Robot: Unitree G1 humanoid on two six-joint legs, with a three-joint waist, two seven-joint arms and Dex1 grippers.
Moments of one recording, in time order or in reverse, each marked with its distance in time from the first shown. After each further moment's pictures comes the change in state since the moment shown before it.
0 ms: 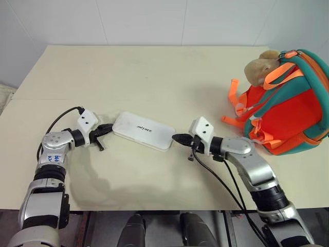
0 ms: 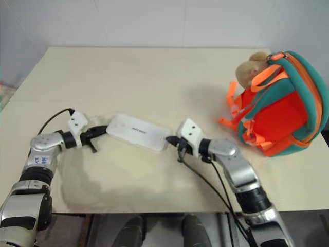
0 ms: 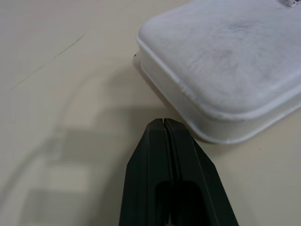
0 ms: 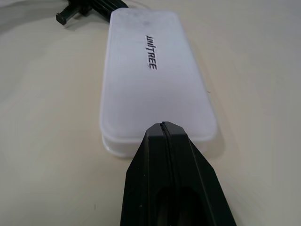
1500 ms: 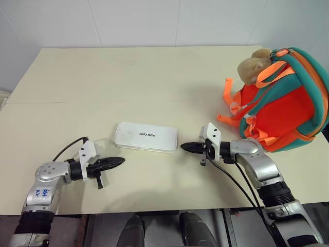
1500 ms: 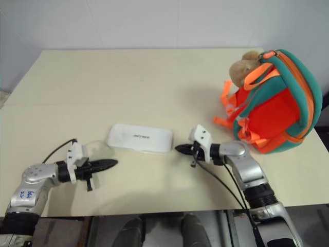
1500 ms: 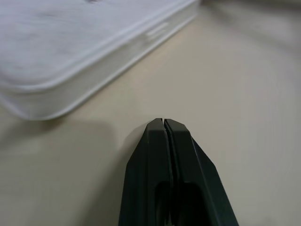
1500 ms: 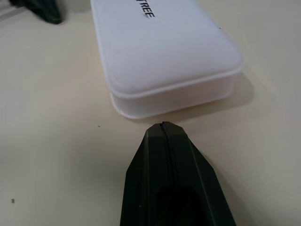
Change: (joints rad) left arm 0.598 0.027 0.018 -0.863 -0.279 0.441 -0.172; right arm -0.048 -0.024 0.007 0.301 0.042 -0.146 0.193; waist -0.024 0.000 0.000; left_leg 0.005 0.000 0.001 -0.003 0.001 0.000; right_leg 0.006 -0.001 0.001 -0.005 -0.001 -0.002
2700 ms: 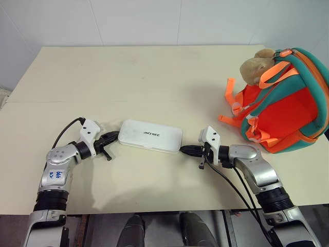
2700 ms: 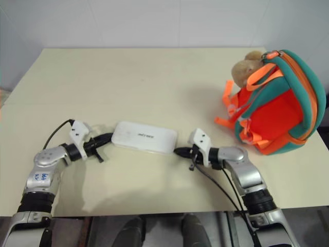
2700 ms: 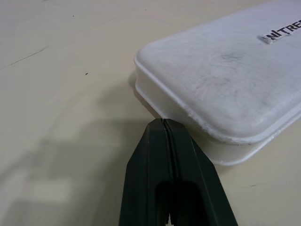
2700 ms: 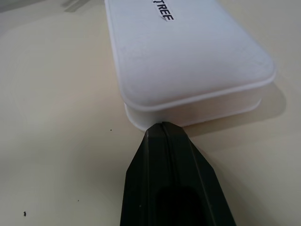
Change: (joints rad) left arm -0.274 -0.108 0.019 0.255 0.131 -0.079 0.281; right arm 0.065 0.027 -0.014 -0.077 0.001 0.040 -0.032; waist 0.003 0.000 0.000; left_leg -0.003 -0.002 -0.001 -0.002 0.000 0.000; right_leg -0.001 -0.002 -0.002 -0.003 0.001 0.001
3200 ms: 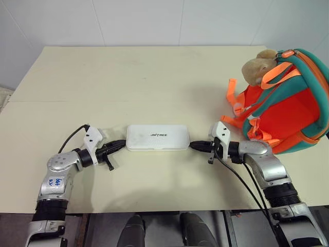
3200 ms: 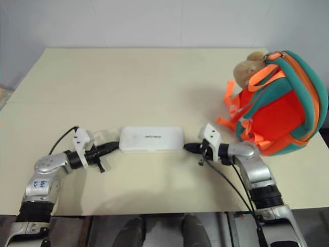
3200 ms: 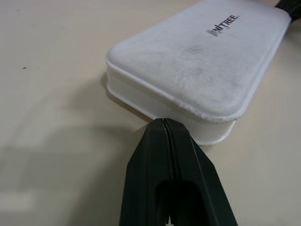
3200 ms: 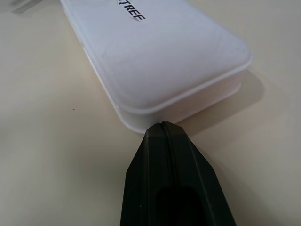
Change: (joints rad) left arm 0.100 -0.021 -0.007 -0.145 -0.057 0.077 -0.105; right arm -0.056 -0.071 -0.063 0.121 -0.005 -0.058 0.096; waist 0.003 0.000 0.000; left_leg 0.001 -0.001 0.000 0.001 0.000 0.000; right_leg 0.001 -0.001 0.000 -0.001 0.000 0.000
